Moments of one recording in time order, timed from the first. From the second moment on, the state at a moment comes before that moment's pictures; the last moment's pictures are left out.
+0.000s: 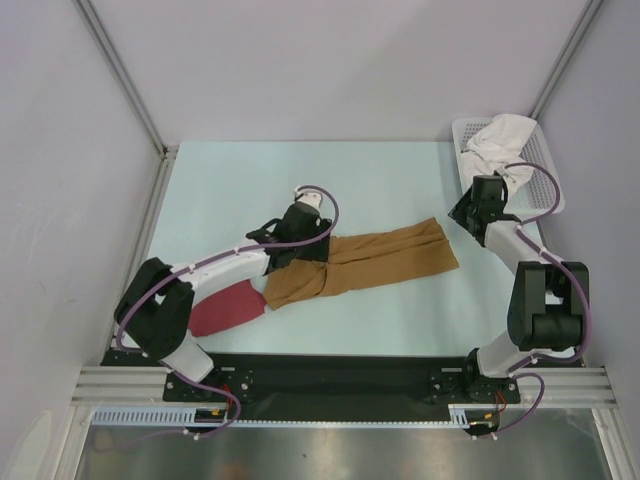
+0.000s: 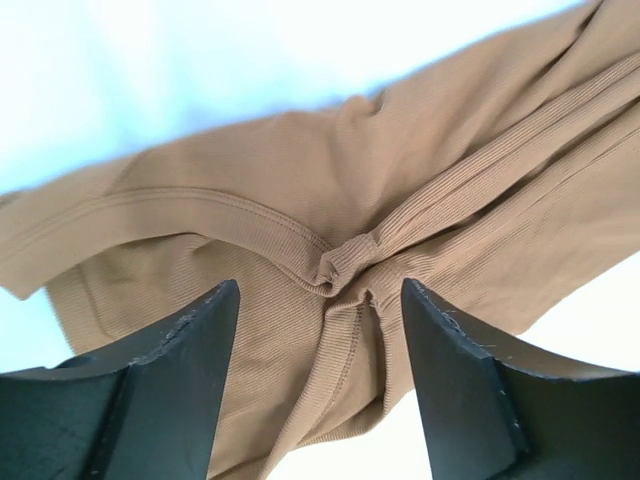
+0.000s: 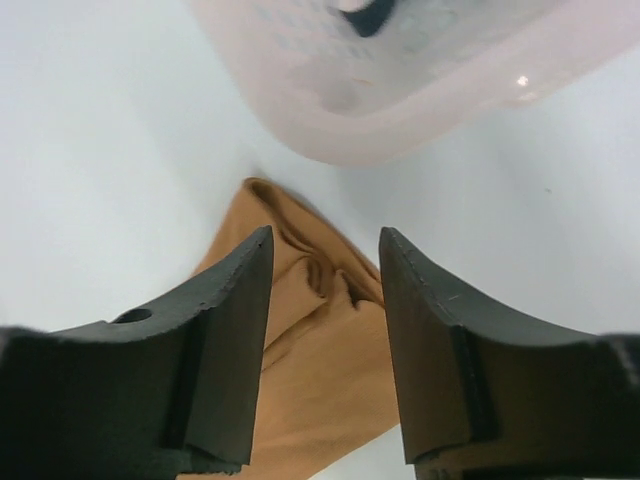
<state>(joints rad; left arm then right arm) -0.70 1.59 1.00 -0.21 -0.19 -0.41 -0.02 1.57 0.97 -0.13 0.21 0.59</state>
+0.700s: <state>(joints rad) -0.55 1.55 1.05 -0.36 -0.27 -0.44 0.10 1.93 1.24 -0.23 0.17 0.46</state>
